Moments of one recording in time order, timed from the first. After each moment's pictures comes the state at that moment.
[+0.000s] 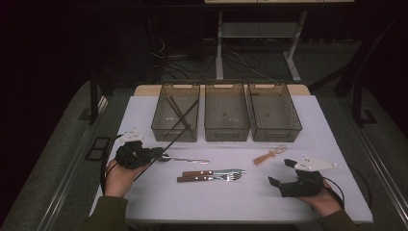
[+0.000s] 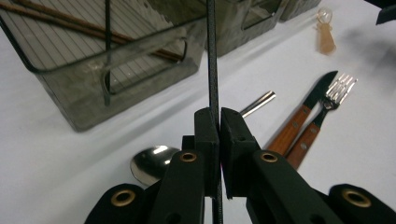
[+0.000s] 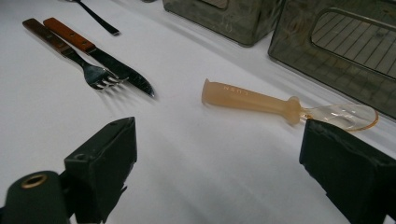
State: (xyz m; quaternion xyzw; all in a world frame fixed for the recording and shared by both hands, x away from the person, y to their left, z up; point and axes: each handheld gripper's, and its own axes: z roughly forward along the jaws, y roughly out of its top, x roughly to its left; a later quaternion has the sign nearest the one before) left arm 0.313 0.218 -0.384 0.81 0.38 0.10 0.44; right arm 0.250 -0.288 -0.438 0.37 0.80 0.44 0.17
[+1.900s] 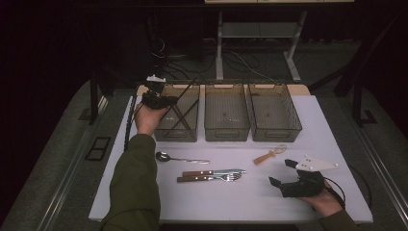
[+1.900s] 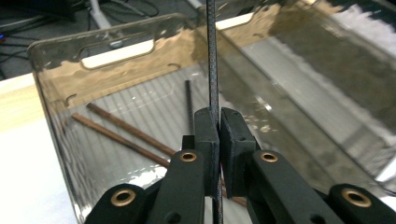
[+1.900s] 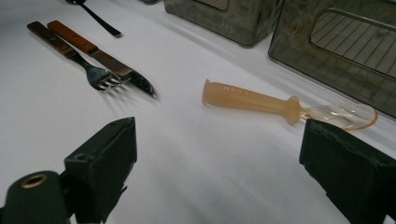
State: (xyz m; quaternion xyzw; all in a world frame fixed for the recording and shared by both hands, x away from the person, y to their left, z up) left arm 0.486 0.172 -0.358 0.78 0.45 0.14 0.41; right arm 0.250 -0.290 -0.438 0.37 0.80 0.44 0.17
